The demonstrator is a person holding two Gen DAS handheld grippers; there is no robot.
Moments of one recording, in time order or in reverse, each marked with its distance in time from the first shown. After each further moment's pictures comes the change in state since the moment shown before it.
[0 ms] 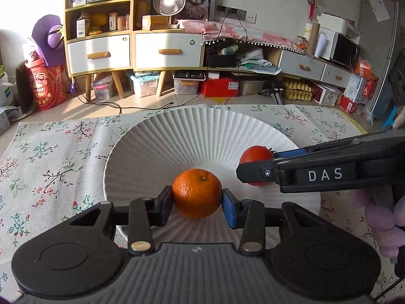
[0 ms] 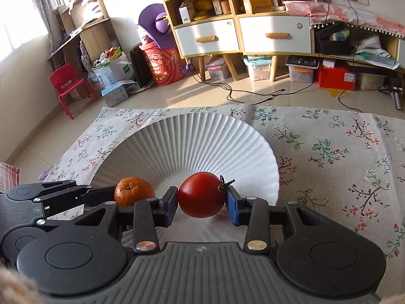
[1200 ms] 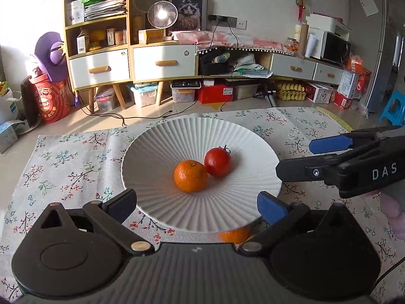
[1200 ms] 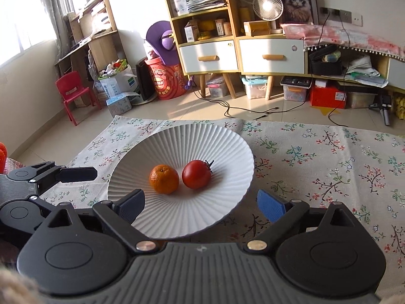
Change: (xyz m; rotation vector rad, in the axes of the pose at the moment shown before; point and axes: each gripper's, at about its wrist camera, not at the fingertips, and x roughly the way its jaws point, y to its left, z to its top) left arm -0.066 -0.017 -0.003 0.053 -0.009 0.026; right arm -0.065 0.007 -0.010 -0.038 -0.068 -0.017
